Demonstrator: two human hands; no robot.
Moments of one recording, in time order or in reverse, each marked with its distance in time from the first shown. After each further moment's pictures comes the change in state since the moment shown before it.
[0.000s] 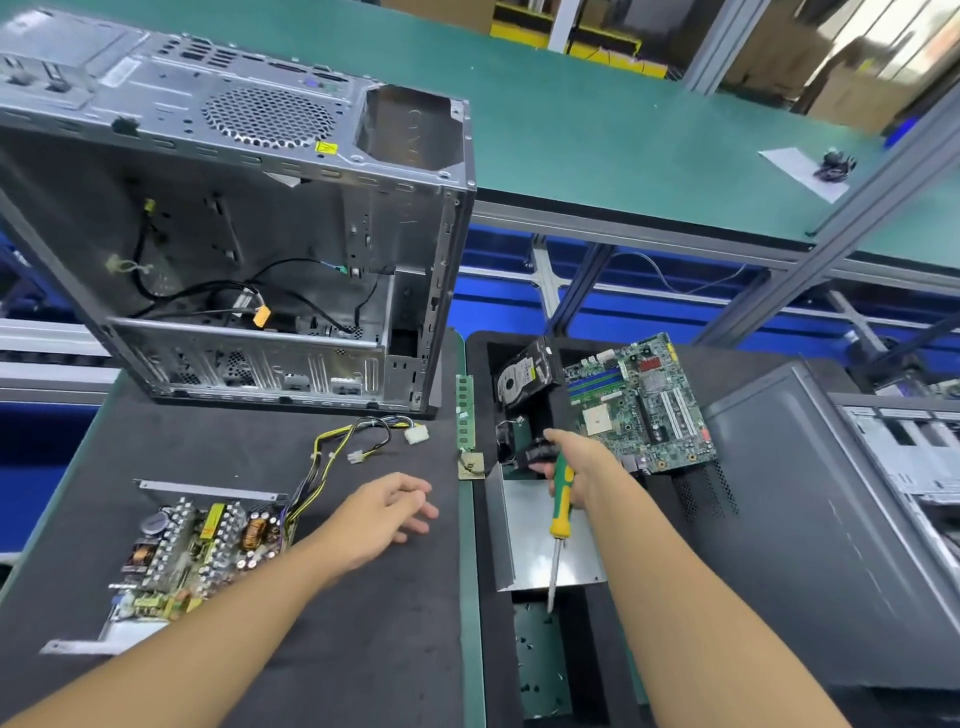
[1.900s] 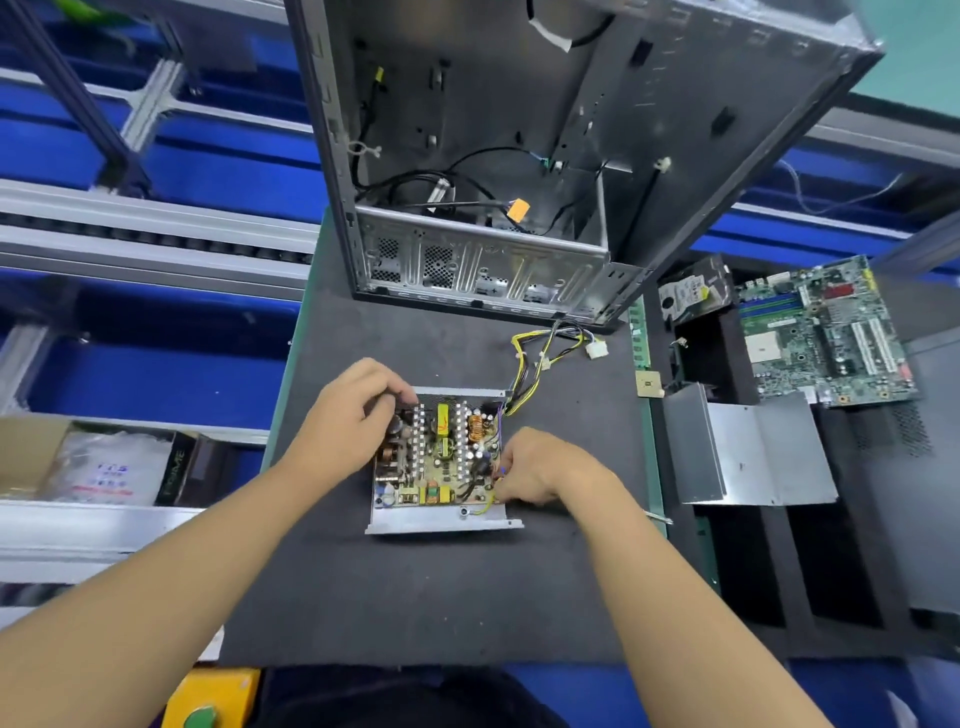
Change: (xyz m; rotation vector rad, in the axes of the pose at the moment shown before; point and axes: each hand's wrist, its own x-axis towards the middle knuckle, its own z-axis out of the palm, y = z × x) left_hand -0.071 -0.103 -0.222 0.349 0.336 0.437; right_hand -0.120 0.116 0.246 -1.502 -0.333 -0.277
